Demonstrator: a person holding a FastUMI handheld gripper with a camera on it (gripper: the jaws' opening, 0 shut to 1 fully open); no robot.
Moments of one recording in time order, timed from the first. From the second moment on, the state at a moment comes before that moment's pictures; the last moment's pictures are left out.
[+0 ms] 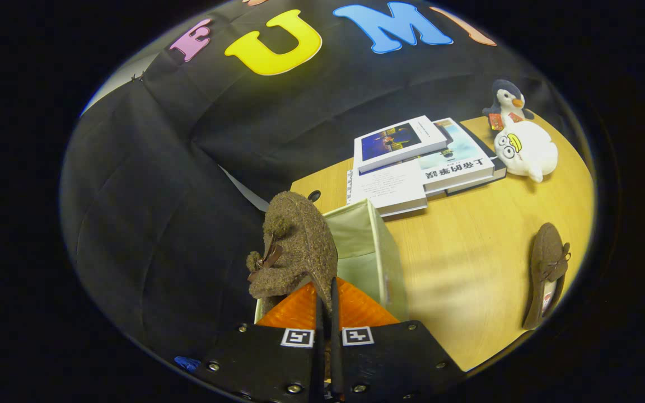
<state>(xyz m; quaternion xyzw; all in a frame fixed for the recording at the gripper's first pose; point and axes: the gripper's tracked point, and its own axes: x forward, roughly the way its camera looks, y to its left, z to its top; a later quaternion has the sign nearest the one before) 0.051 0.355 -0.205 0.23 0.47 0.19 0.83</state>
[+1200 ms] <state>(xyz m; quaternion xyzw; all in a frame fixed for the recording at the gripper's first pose) 0.013 0.412 -0.263 0.11 0.51 0.23 0.82</state>
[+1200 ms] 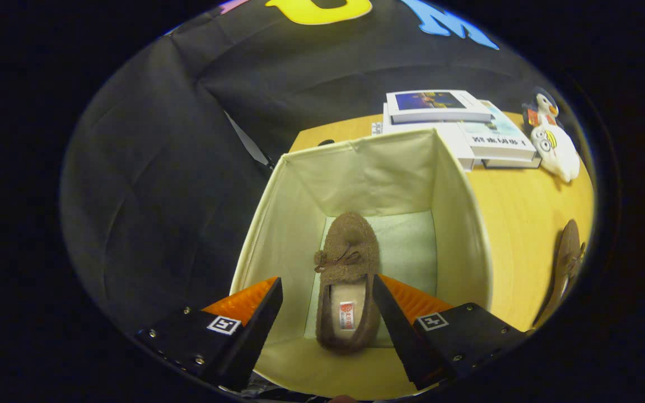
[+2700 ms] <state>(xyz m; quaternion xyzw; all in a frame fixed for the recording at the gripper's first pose) 0.028 0.087 -0.240 0.07 0.45 0.09 0.89</state>
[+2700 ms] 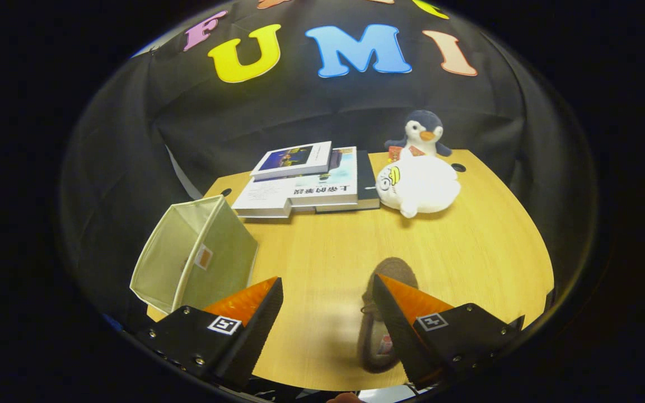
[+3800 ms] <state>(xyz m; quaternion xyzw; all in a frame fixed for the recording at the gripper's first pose) -0.031 -0.017 -0.360 0.00 0.56 0.07 0.83</state>
